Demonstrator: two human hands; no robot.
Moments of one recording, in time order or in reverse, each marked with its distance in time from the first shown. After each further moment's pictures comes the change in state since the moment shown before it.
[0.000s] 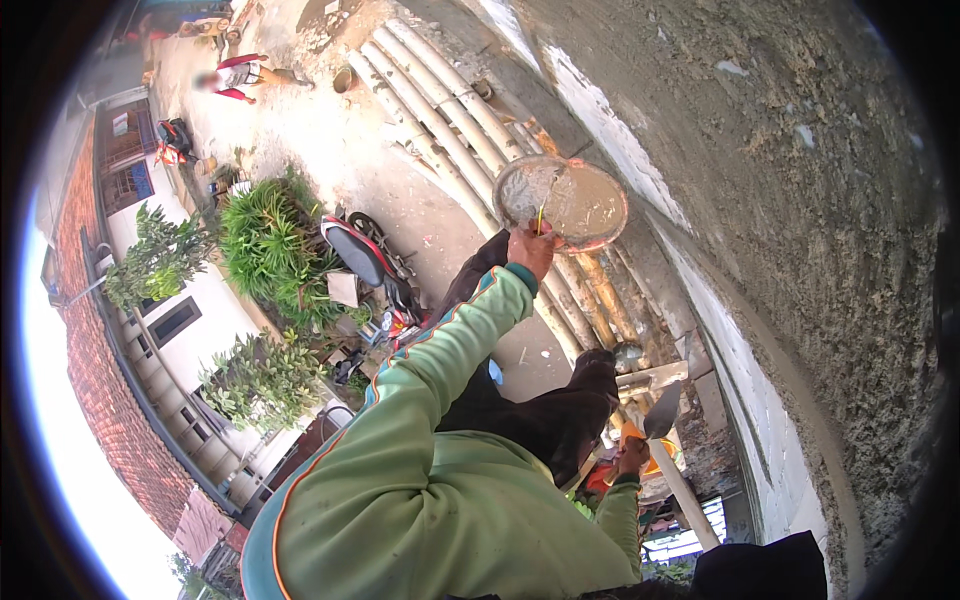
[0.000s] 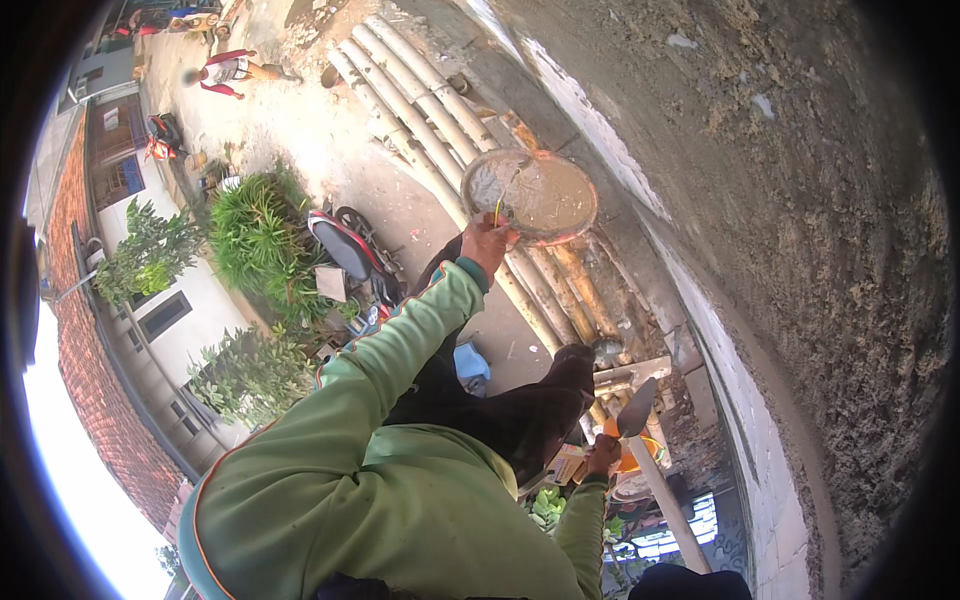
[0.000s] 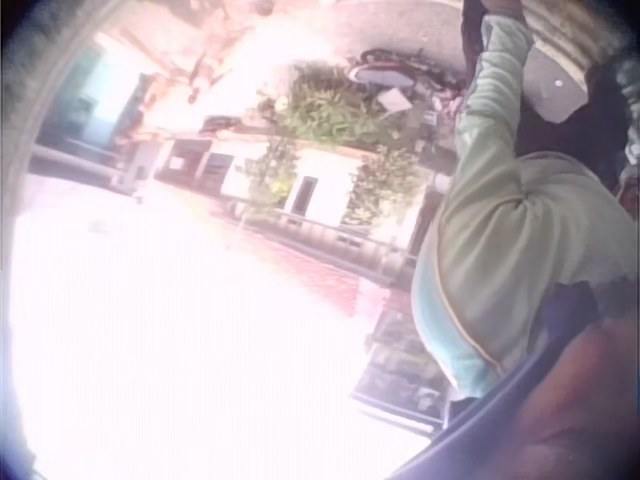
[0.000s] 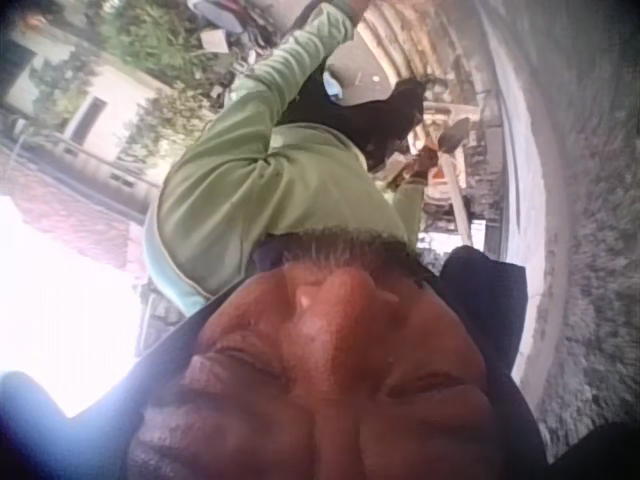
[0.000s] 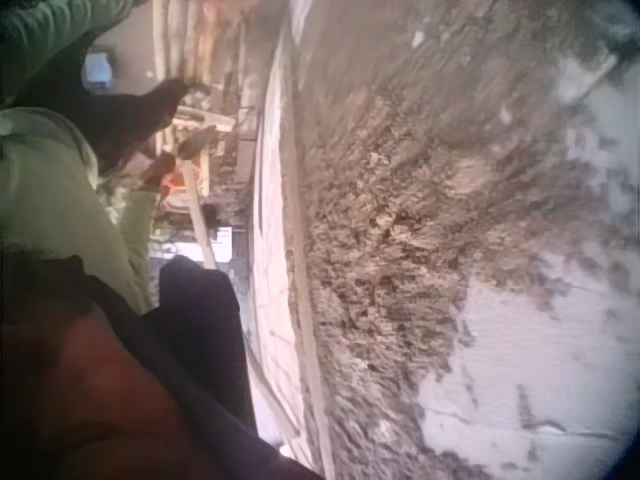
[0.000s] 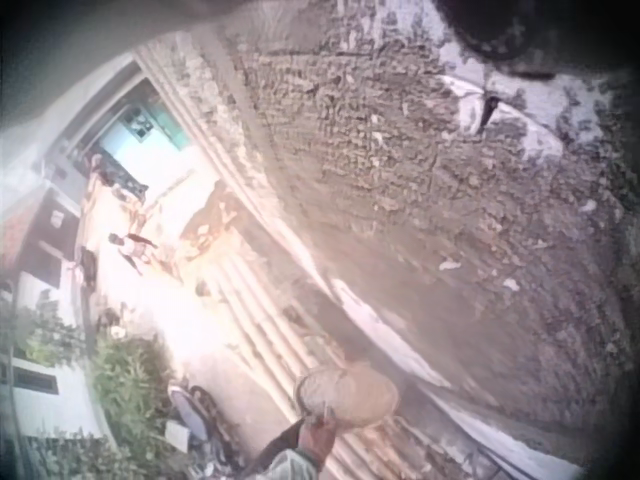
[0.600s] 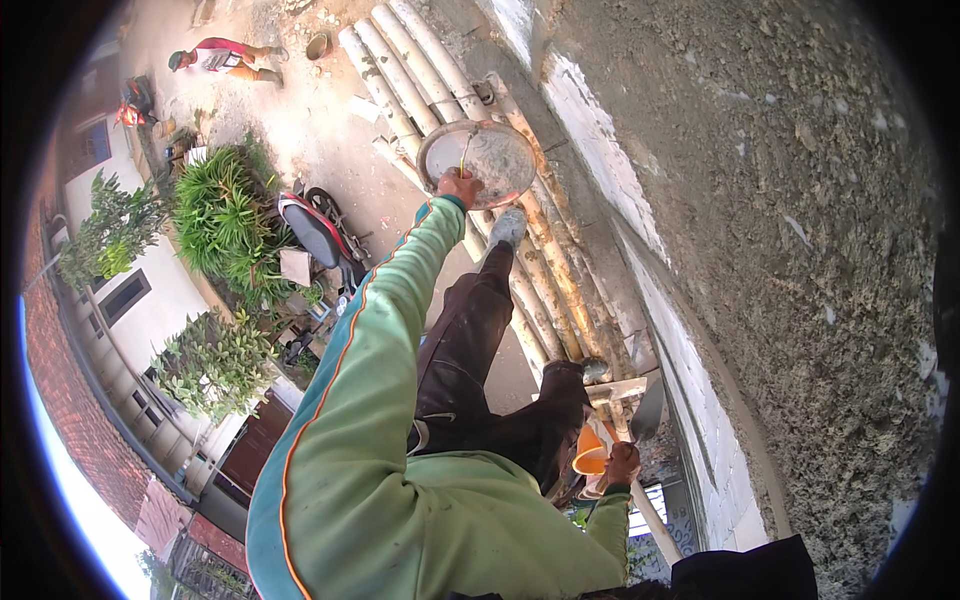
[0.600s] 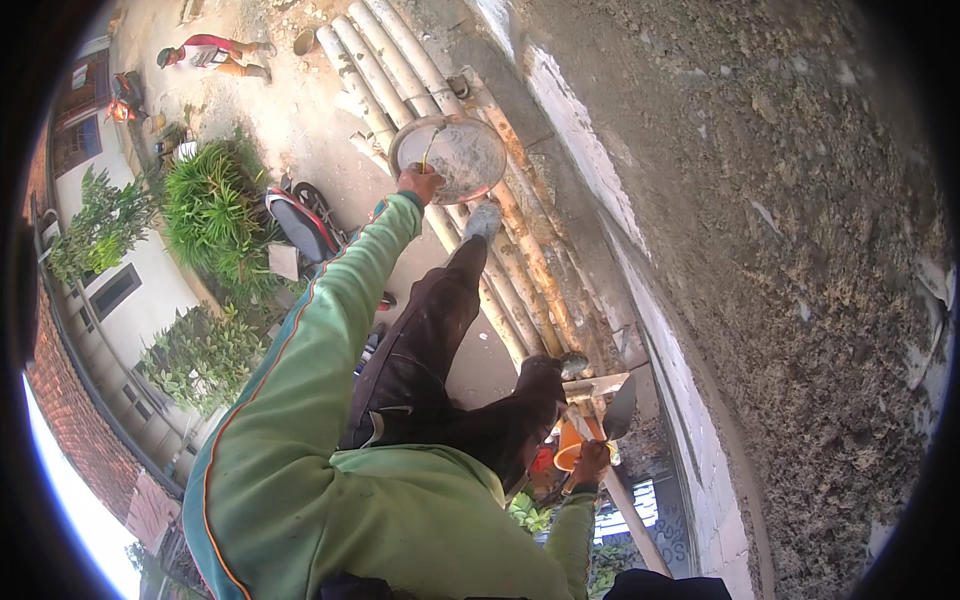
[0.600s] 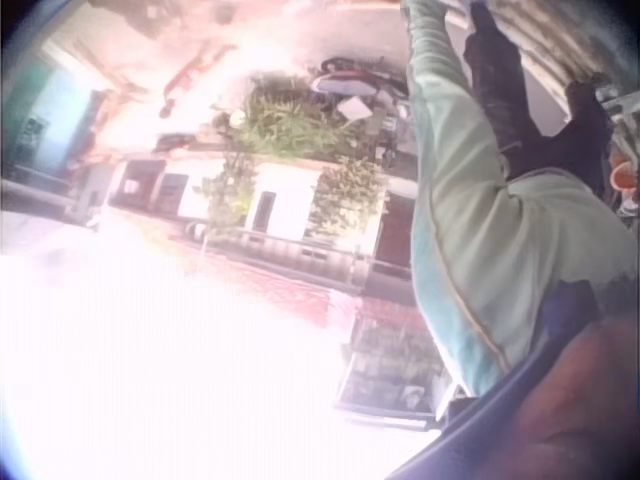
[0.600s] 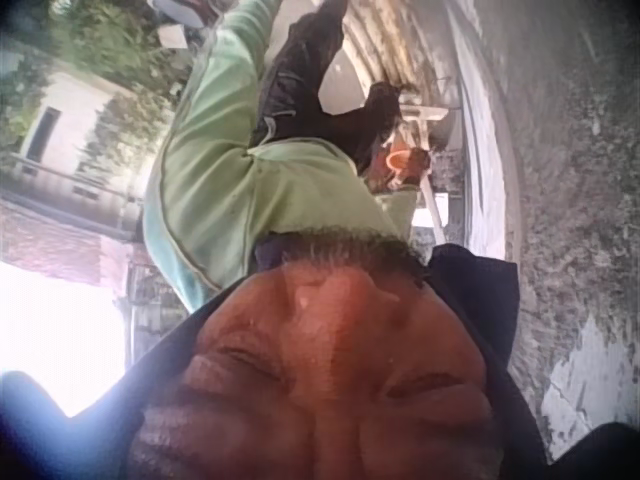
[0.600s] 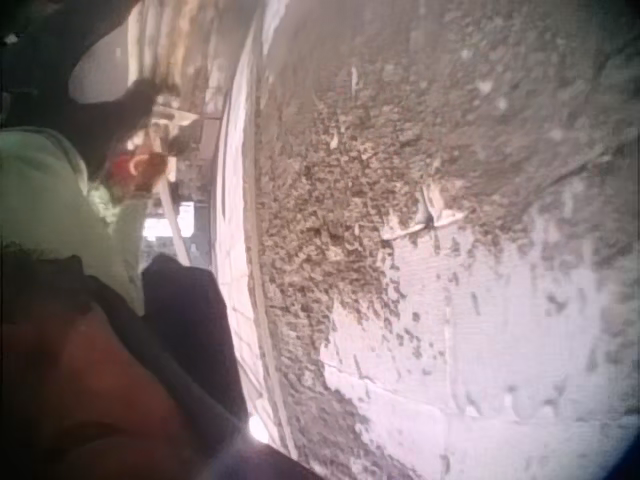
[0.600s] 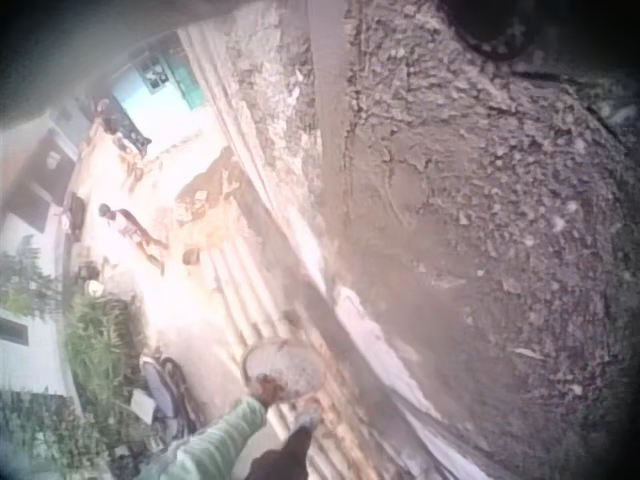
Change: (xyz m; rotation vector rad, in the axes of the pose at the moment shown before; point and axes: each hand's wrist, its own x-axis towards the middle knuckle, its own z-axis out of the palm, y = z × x) left_hand 0.270 -0.001 -0.148 0.220 0.139 -0.065; right_hand -0.065 -0.127 0.054 -0.231 -0.023 -0.185
